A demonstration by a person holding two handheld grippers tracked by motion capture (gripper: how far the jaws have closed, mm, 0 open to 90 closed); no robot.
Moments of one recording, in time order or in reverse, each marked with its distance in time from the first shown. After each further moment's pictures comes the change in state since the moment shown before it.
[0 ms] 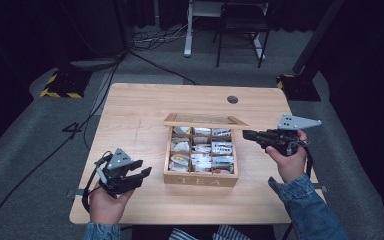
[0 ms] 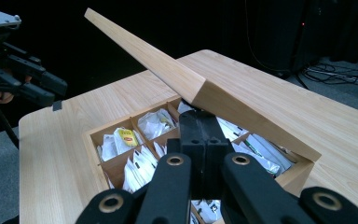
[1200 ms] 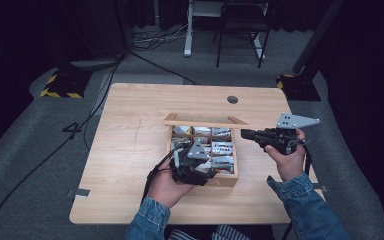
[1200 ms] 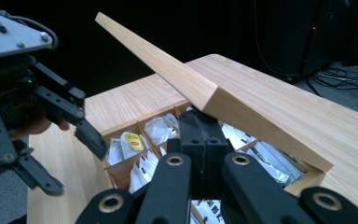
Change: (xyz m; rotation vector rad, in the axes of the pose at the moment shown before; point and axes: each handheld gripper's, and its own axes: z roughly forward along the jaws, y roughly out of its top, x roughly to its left) left arm -0.088 0.090 0.098 0.058 -0.252 0.267; right arm -0.002 0.002 0.004 -0.014 0.038 -0.007
